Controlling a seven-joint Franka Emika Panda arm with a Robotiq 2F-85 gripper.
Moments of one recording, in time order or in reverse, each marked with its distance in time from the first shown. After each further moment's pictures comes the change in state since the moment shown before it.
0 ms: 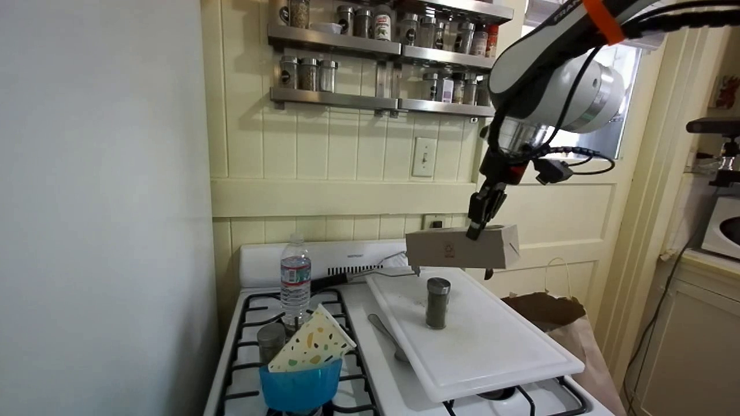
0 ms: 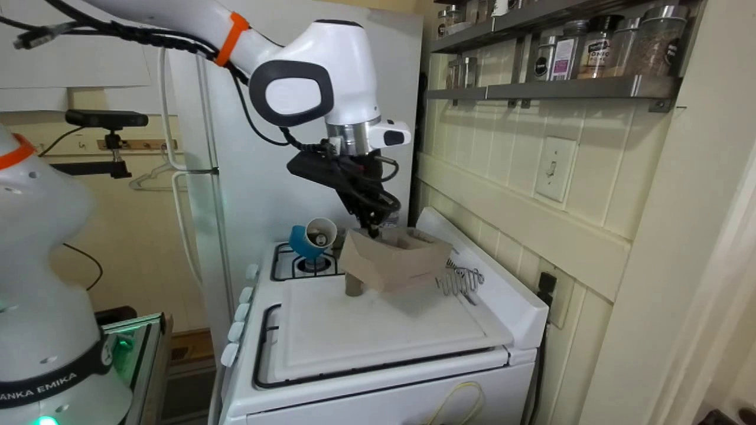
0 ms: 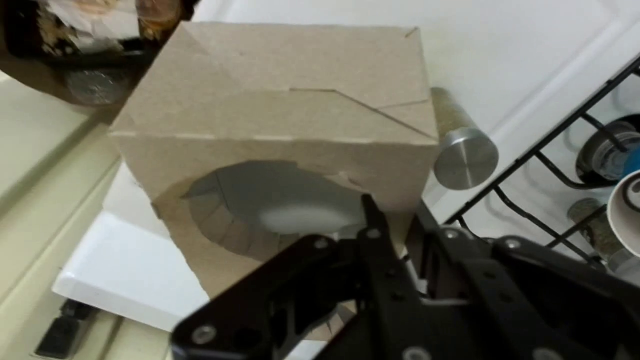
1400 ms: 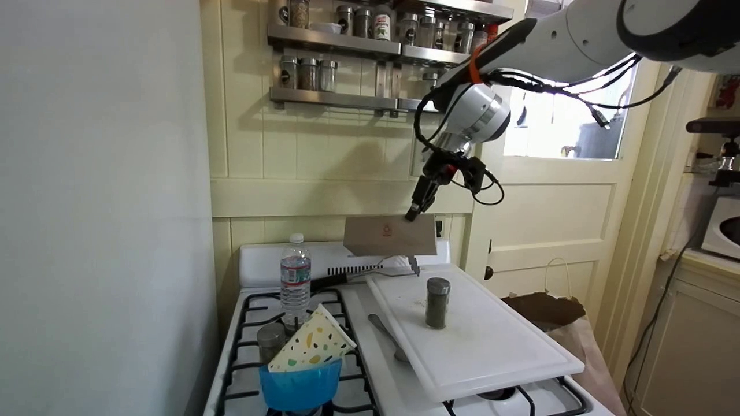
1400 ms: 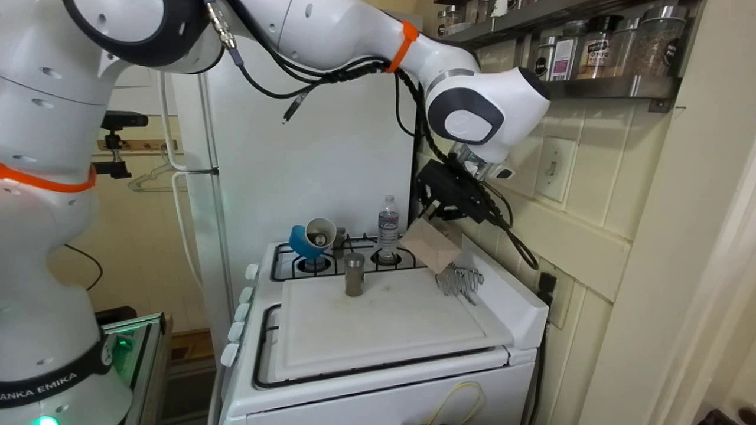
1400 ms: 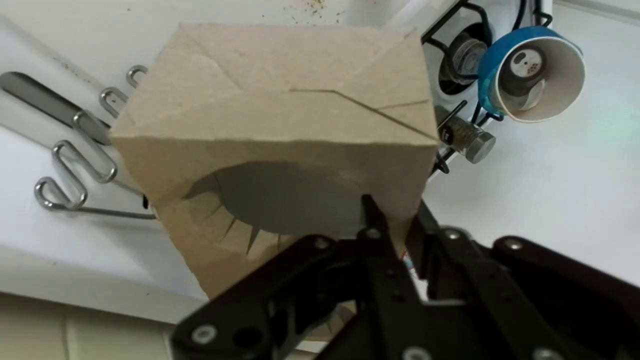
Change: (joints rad) arm -0.064 0.763 -0.021 0.960 0.367 -0.670 -0.380
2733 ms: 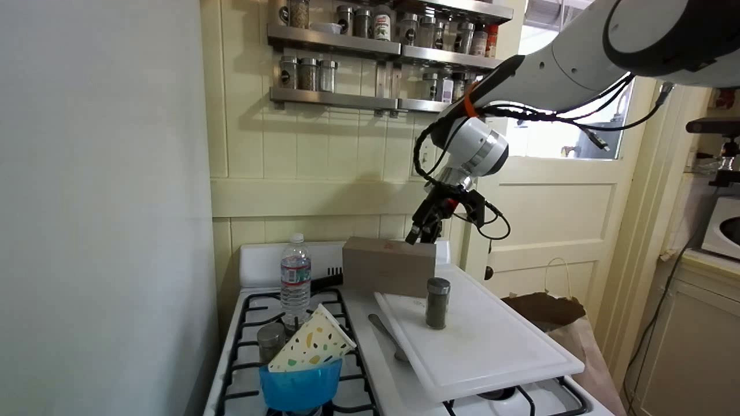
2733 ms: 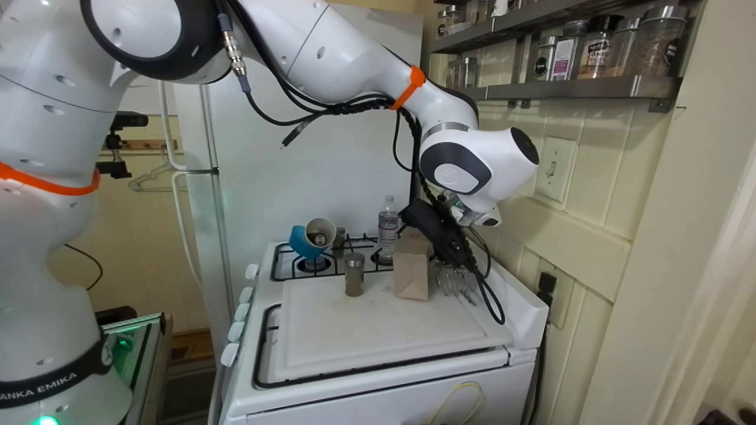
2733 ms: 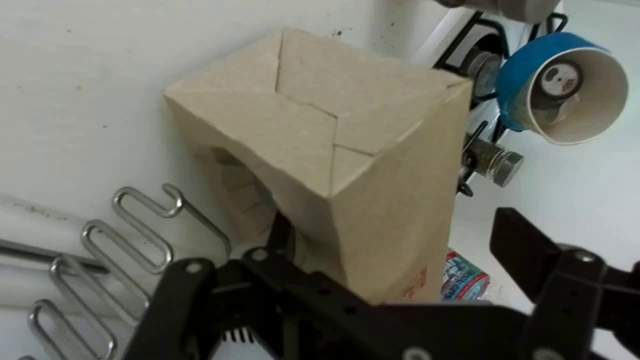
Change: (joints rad) arm -0.003 0.062 -0.003 -0.108 0.048 0.058 0.026
